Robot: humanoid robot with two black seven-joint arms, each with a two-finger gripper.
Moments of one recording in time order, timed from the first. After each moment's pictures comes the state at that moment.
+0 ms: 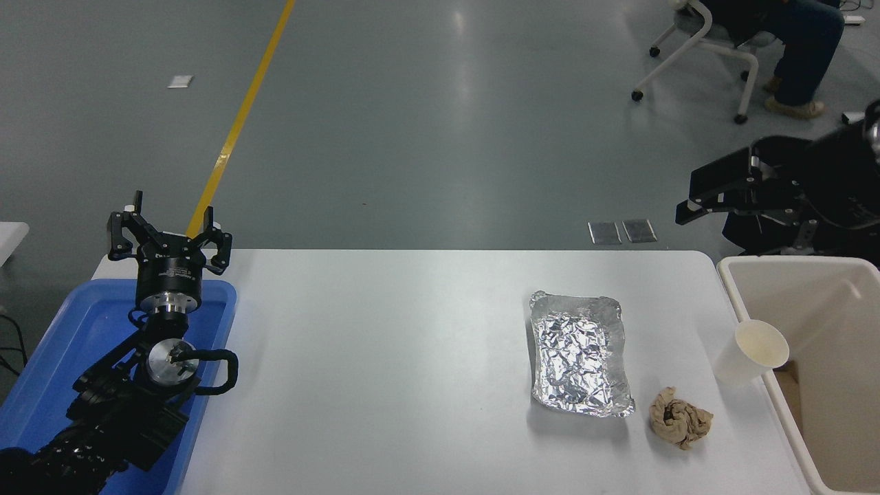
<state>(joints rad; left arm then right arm) -0.61 0.17 -1.00 -0.41 -0.12 -0.52 -0.59 2.60 -0.71 -1.36 1.69 -0.13 0.71 -0.07</state>
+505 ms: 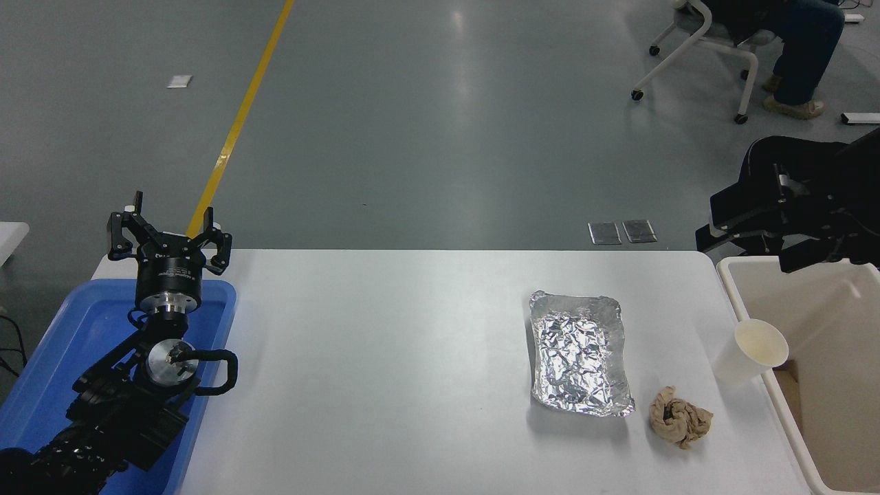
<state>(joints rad) -0.61 0.17 -1.00 -0.41 -0.12 -0.52 -0.59 2.54 -0.74 -1.38 1.68 -0.28 0.67 -0.08</state>
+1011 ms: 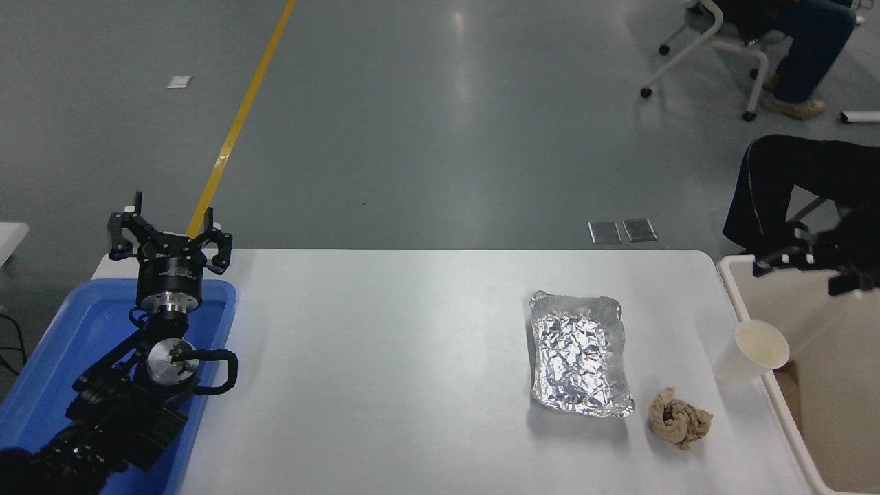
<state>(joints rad) -0.61 0.17 -1.00 -0.41 -0.11 -0.52 -0.59 1.93 -0.77 -1.29 1.31 -0.36 0.39 -0.08</state>
